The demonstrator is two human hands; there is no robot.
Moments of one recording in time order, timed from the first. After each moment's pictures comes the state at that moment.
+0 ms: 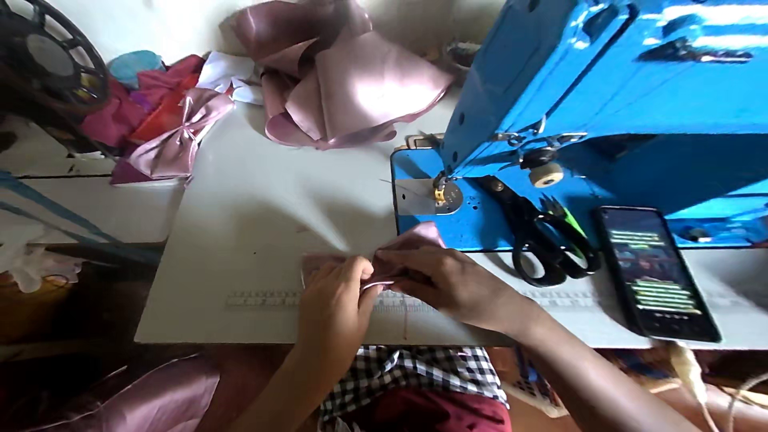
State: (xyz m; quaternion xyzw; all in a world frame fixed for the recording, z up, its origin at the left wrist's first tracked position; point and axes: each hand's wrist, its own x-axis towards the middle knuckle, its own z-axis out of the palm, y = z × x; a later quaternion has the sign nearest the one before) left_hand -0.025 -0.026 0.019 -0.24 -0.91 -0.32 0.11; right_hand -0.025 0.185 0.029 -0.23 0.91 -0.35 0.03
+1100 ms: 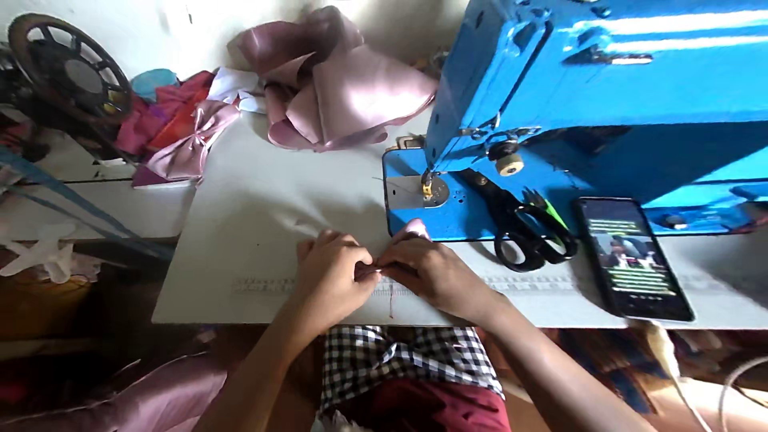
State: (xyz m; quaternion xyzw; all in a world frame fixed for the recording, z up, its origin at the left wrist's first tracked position) left_hand -0.043 -0.025 0.053 -0.27 -0.93 -0.25 -0.07; right_hand -0.013 0.179 0.017 -0.22 0.90 -0.37 -0.04
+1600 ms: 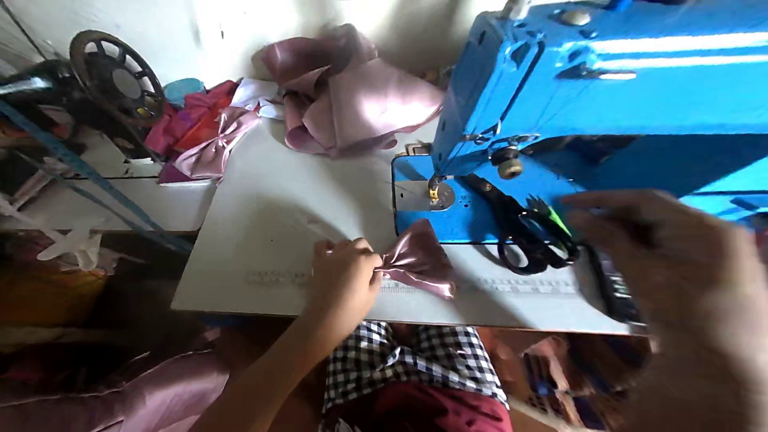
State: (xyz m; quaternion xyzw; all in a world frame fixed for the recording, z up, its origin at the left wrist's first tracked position) left_hand -0.024 -0.015 0.049 -0.28 -0.94 -0.19 0.00; right_hand 0.051 0.282 0.091 0.03 0.91 -0.34 -0.24
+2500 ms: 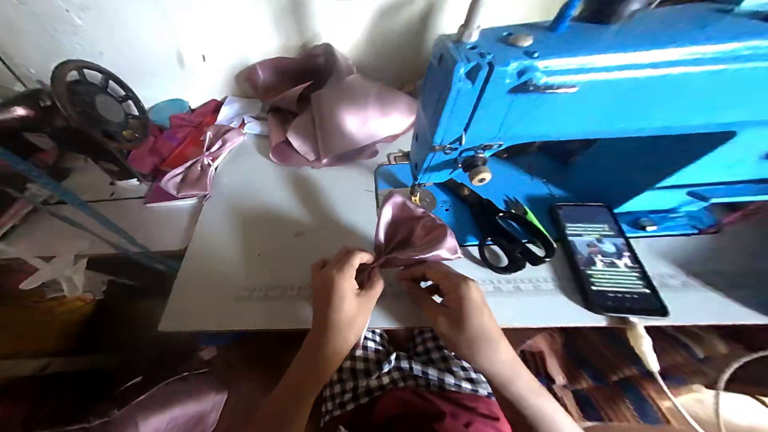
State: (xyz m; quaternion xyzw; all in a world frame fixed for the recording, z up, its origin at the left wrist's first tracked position) left_hand -0.015 0.003 0.025 -0.20 -0.87 -0.42 0.13; right_hand 0.044 0.167 0.028 -0.05 0.85 -0.50 -0.16
